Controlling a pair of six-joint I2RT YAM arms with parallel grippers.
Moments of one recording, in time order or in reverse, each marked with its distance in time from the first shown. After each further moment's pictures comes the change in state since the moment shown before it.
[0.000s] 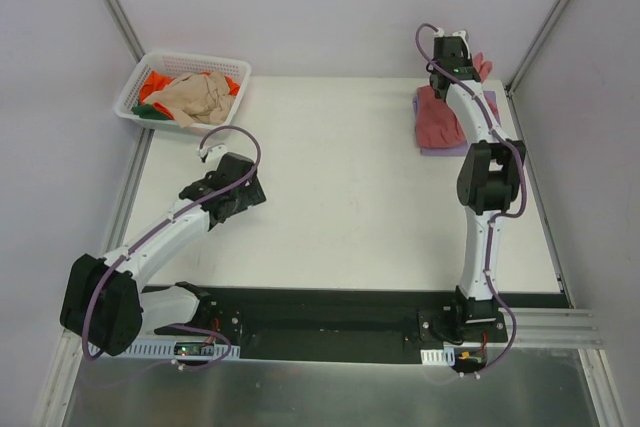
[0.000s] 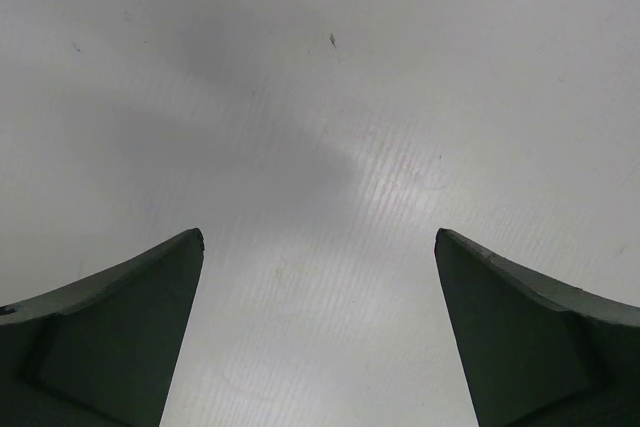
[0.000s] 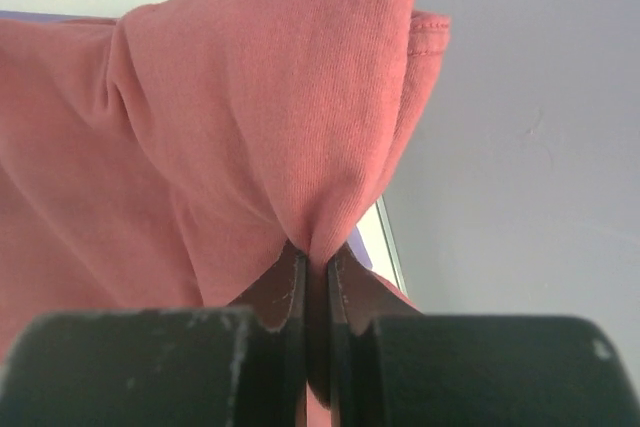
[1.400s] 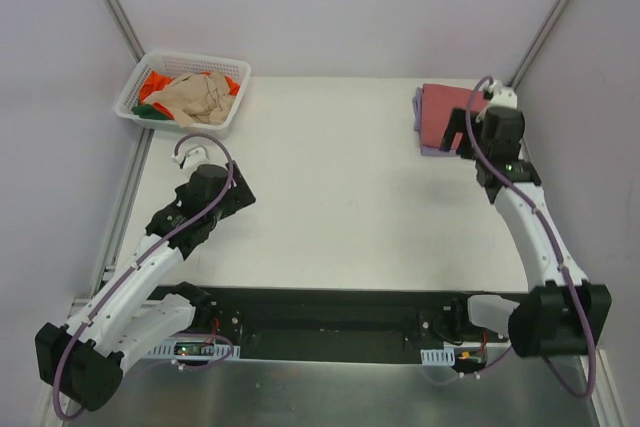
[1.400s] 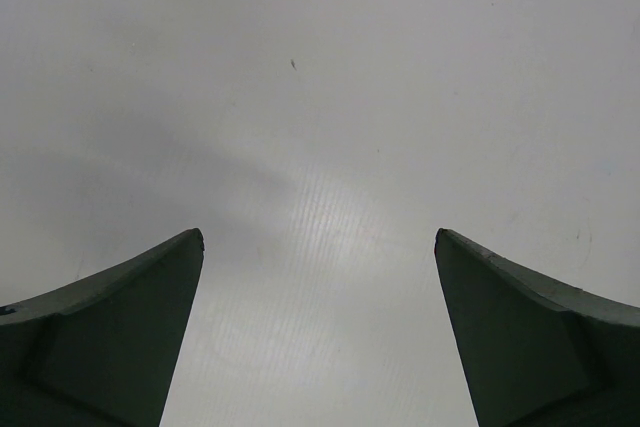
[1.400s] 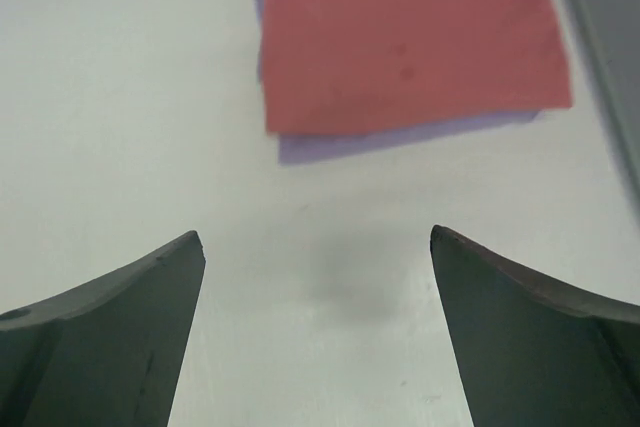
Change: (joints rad) left arm 0.000 -0.317 -0.032 -0.046 0.028 -0.001; right arm -0.080 -0.983 -1.015 0.246 -0.605 0.374
